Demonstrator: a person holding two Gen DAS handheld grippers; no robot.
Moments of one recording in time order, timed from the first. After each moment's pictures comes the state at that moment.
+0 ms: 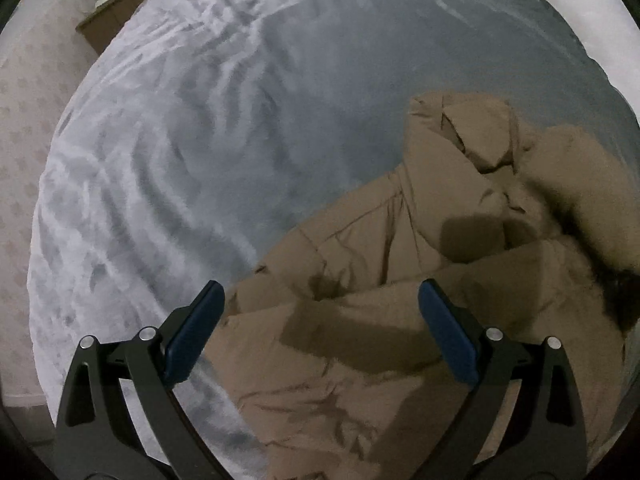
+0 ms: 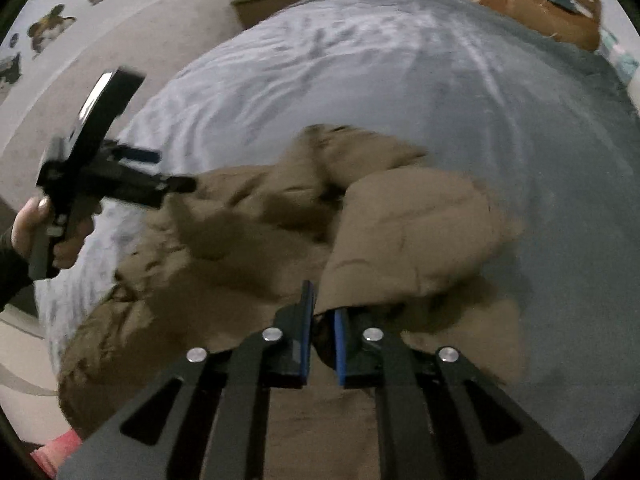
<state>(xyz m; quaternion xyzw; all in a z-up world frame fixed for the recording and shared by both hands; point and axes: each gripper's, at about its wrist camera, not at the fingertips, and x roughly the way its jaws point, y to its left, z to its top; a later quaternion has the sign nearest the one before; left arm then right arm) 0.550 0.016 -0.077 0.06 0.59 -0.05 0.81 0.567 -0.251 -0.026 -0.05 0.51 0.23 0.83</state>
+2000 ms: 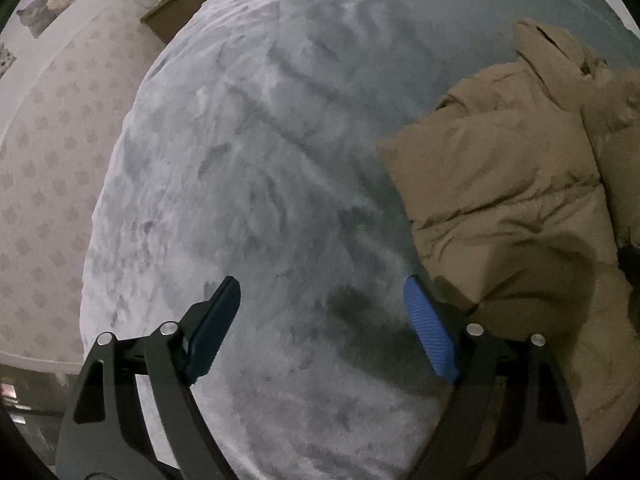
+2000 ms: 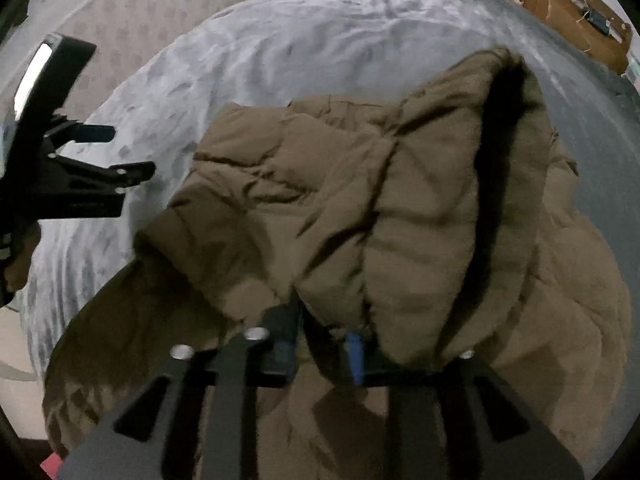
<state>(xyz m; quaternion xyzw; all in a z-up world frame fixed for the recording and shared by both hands) 0.424 0.141 -0.073 0.13 0.57 0.06 0.81 0.521 -0.096 -0.093 -0.11 0.53 0.23 0.81</state>
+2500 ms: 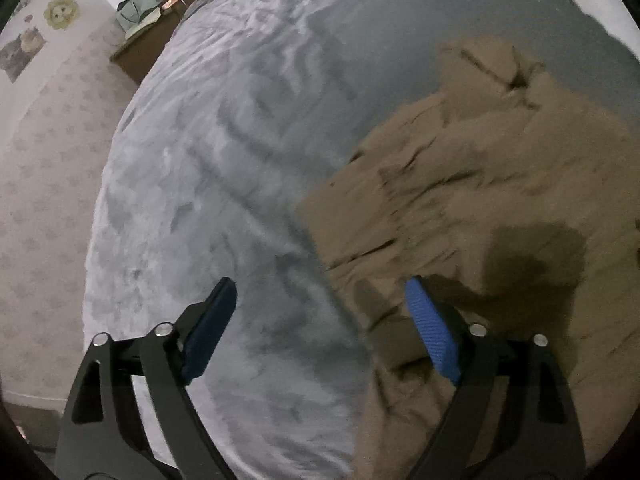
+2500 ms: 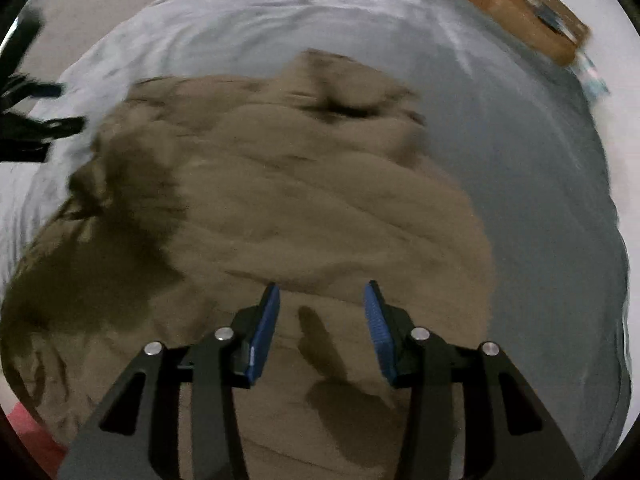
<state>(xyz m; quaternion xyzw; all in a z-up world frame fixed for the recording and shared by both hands) 0.434 0.075 -0.029 0.14 0.55 0.00 0.82 0.512 -0.241 -0.046 -0.17 0.55 0.10 0.81</state>
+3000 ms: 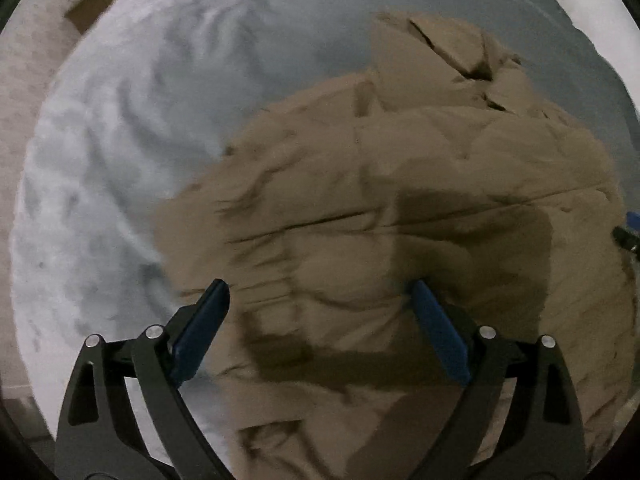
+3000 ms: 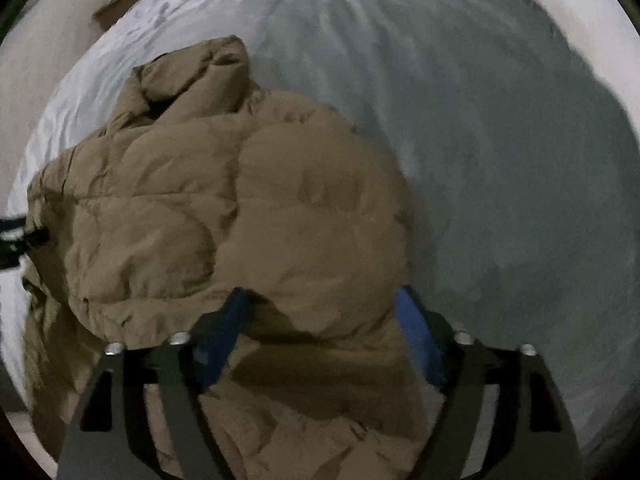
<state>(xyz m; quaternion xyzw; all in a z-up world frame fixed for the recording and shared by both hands) 0.483 0.016 -0.083 0.05 0.62 -0.07 0.78 0.532 -0.375 -0.103 0.04 0.59 0.00 0.81</state>
